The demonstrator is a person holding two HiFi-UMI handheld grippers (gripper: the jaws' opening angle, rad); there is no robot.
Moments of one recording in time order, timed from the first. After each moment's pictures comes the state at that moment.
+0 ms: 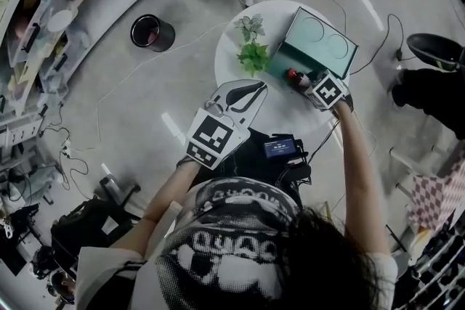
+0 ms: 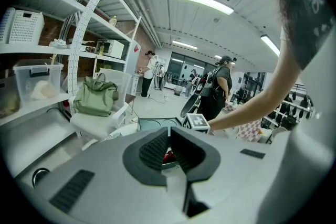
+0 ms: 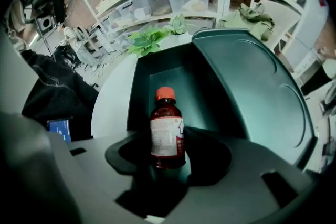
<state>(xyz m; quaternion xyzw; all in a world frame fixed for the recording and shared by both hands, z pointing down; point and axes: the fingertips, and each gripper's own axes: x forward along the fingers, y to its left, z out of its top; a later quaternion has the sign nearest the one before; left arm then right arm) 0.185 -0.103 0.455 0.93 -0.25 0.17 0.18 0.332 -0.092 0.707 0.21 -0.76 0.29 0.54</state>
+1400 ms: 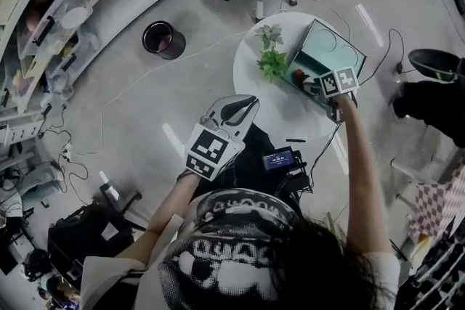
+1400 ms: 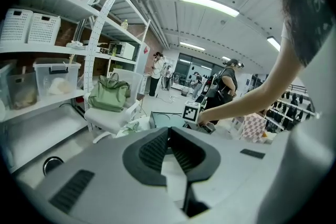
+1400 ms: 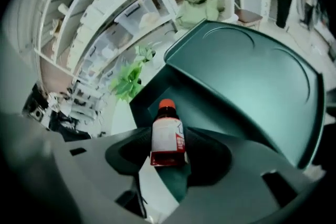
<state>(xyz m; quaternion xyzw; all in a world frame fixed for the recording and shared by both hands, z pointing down) 0.107 -0.076 0.457 0.92 -0.30 0.17 0.19 0.305 -0.119 0.681 0.34 -0.69 0.49 0.41</state>
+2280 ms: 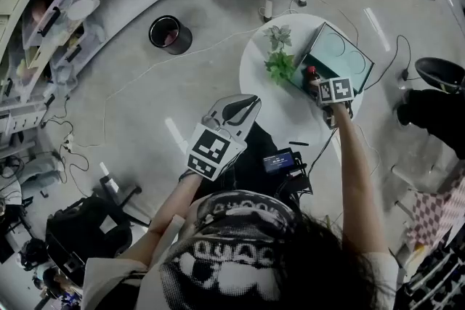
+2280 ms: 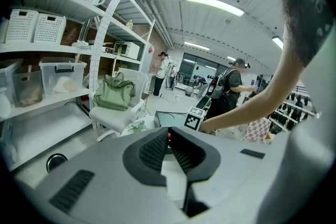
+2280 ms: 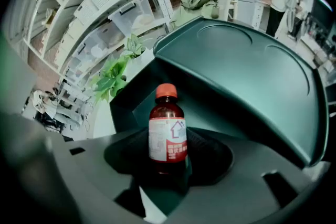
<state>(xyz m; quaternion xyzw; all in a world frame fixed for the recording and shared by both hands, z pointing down) 0.096 -0.084 0.461 0.91 -0.32 0.17 0.20 0.306 -0.128 0.710 0.40 -0.68 0.45 0.41</state>
